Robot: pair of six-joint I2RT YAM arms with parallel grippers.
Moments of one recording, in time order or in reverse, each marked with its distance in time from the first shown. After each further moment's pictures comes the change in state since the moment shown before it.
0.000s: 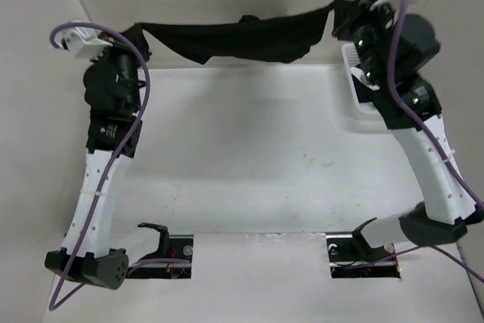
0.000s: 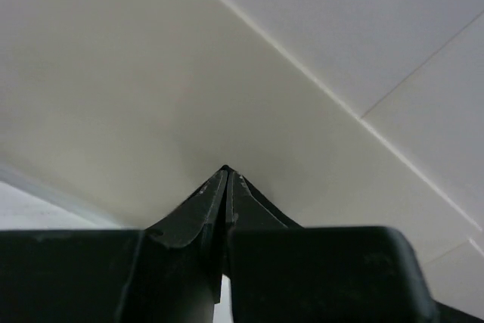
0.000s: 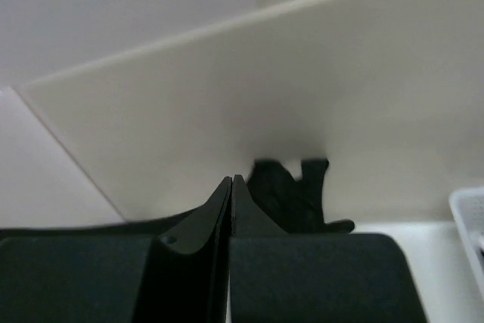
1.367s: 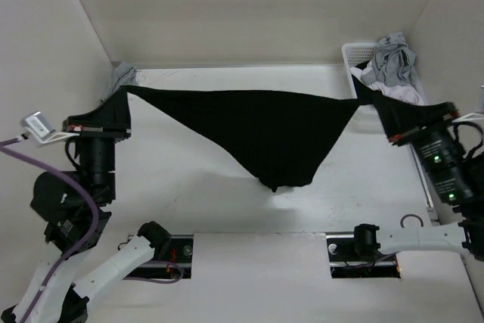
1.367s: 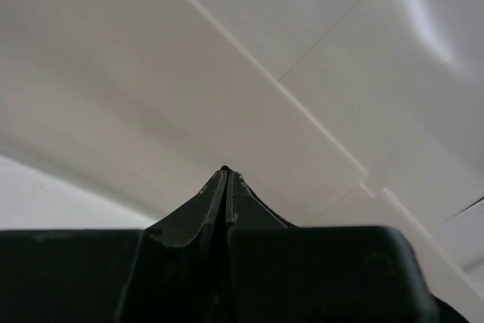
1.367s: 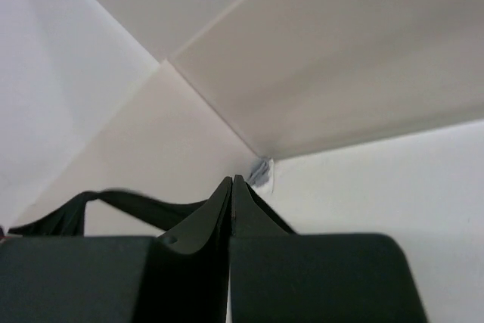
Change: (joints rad) left arm -0.467 -0.599 -0.327 -0.138 -0.290 0.080; right arm 0.833 -0.772 -0.719 0.082 0.619 0.095
